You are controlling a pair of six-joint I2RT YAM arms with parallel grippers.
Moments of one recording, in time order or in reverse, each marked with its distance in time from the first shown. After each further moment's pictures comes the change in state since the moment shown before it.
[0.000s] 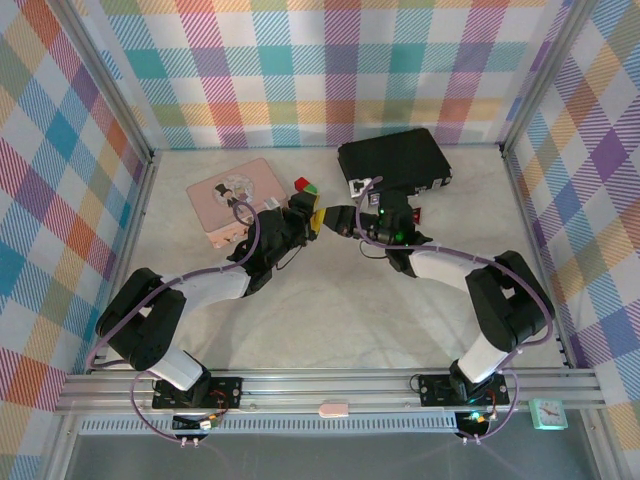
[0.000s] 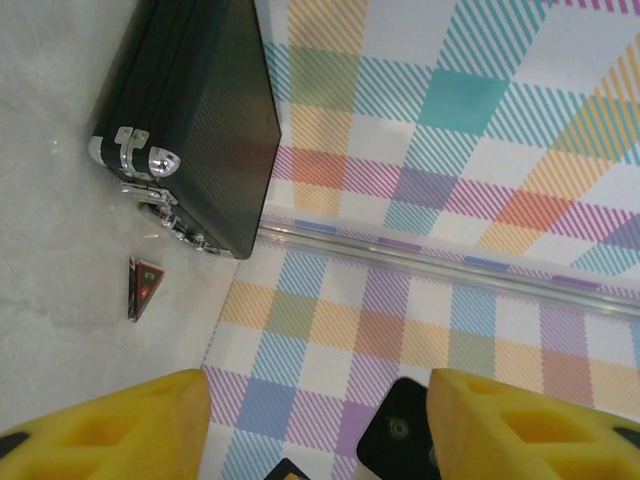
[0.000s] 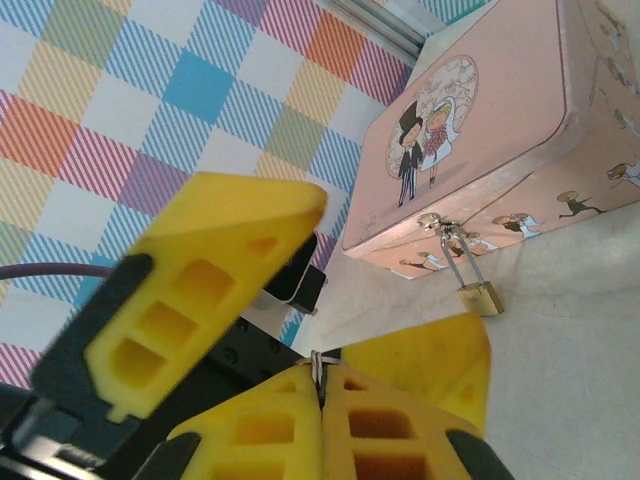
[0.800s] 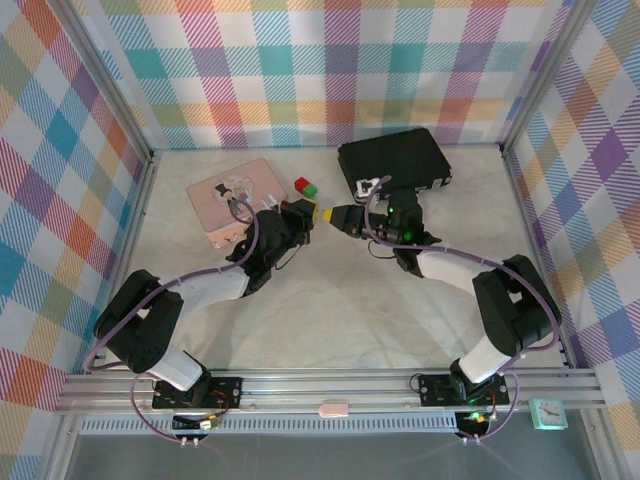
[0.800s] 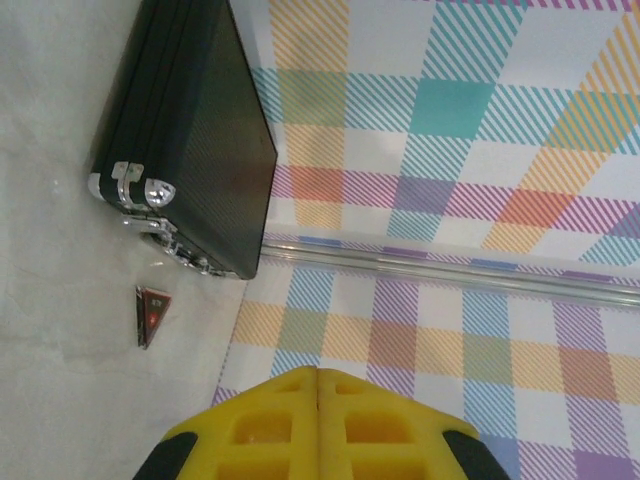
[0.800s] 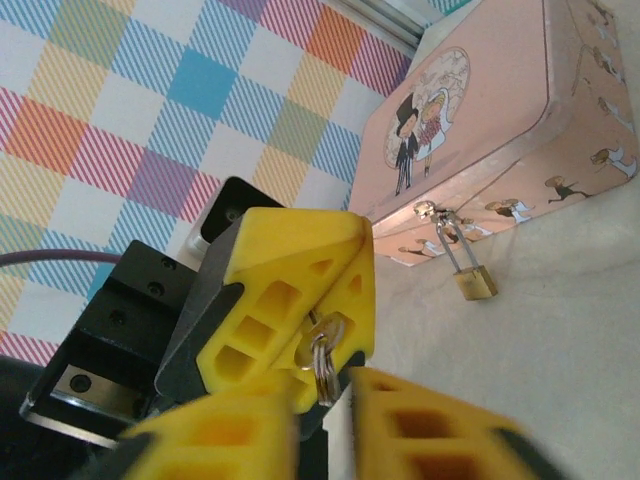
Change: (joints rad) left arm 0.002 -0.020 0.000 -0.016 -0.038 0.109; right arm -0.052 -0.042 -0.028 -0.027 -0.070 0.007
